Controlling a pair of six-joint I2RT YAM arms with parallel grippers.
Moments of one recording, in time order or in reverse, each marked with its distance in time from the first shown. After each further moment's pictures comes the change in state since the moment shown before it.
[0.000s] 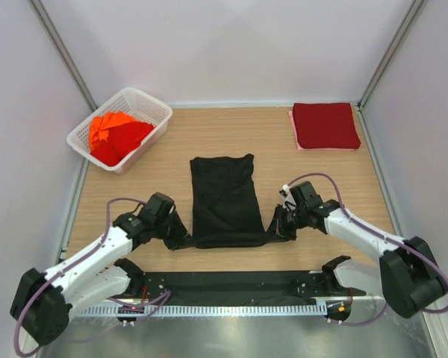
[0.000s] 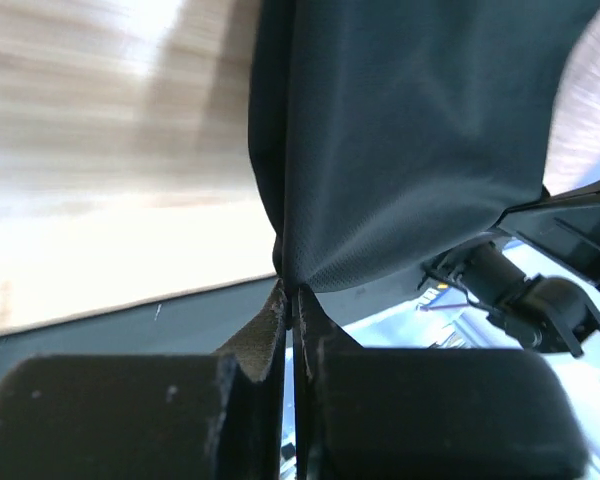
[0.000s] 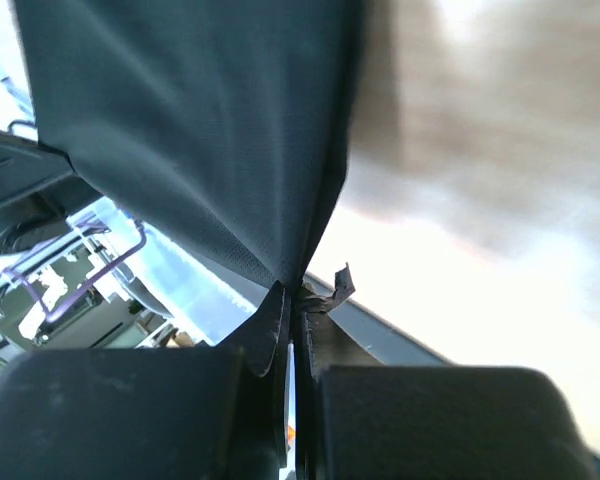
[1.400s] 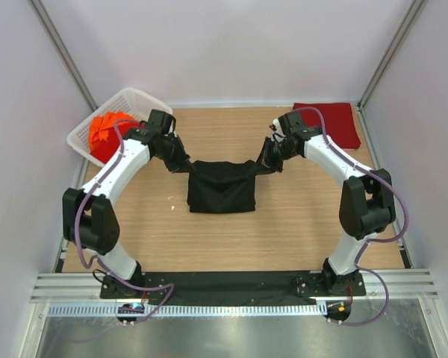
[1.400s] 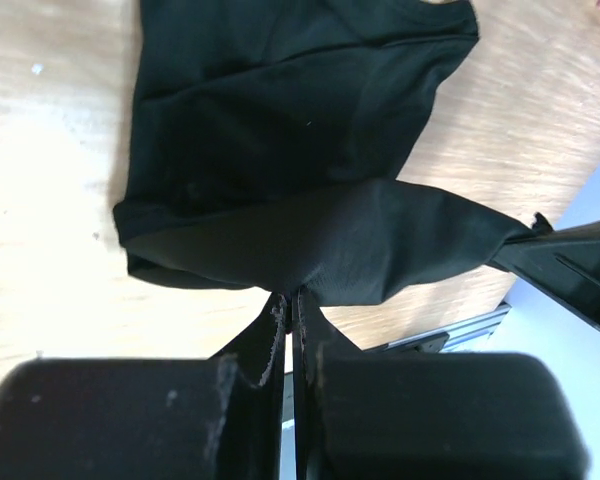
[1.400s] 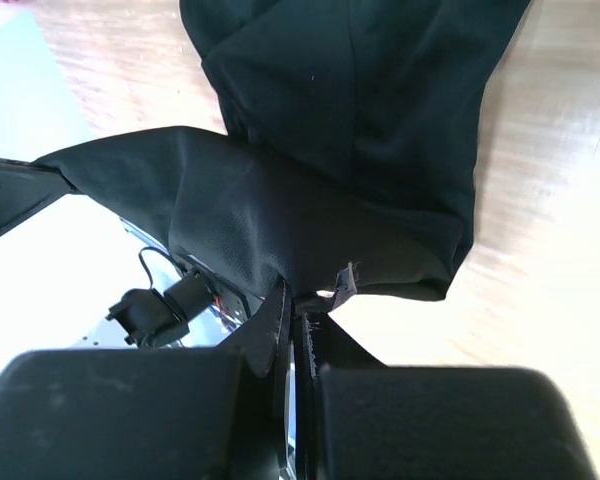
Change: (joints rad) left arm 0.309 0.656 0.914 -0.285 -0.006 0.402; right arm -0.102 0.541 0.872 -0.274 0.048 -0.082
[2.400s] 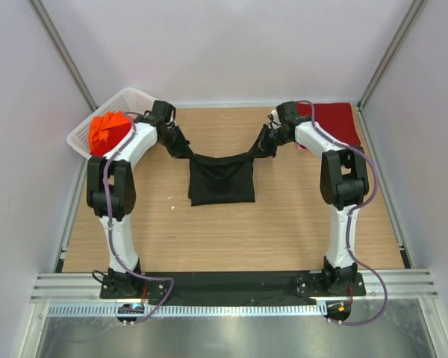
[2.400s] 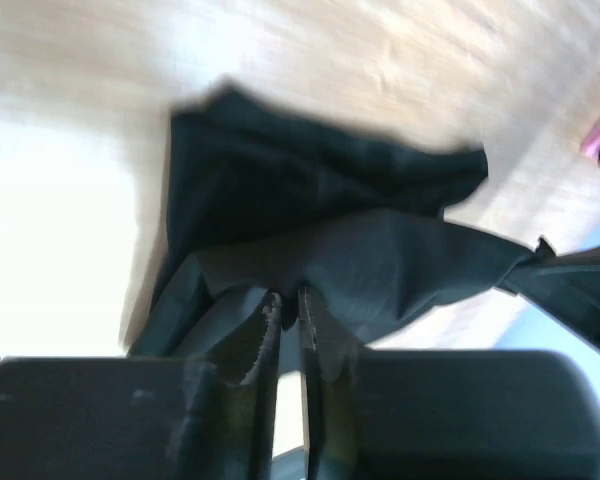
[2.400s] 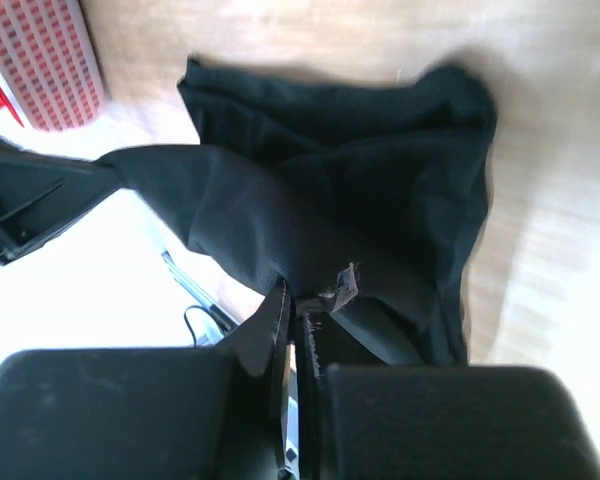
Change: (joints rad) left arm 0.093 0.361 0.243 0.098 0.038 0.021; right arm -0.084 0.370 0.297 0.090 -0.091 0.039
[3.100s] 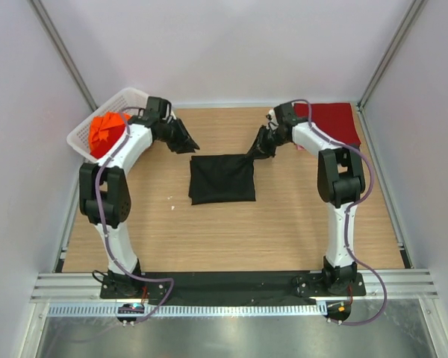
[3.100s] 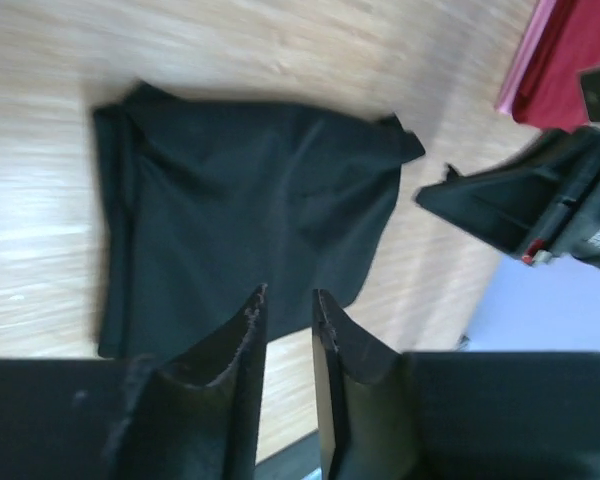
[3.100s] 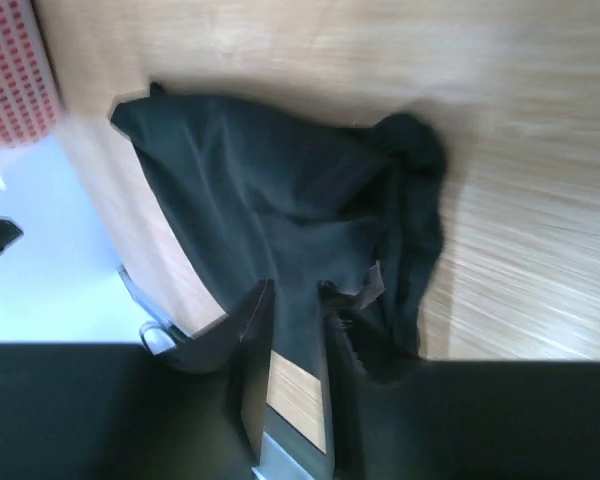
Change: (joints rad) left arm 0.010 -0.065 0.012 0.061 0.073 0.045; right arm -0.005 0.070 0.085 -0.023 0.076 -0.090
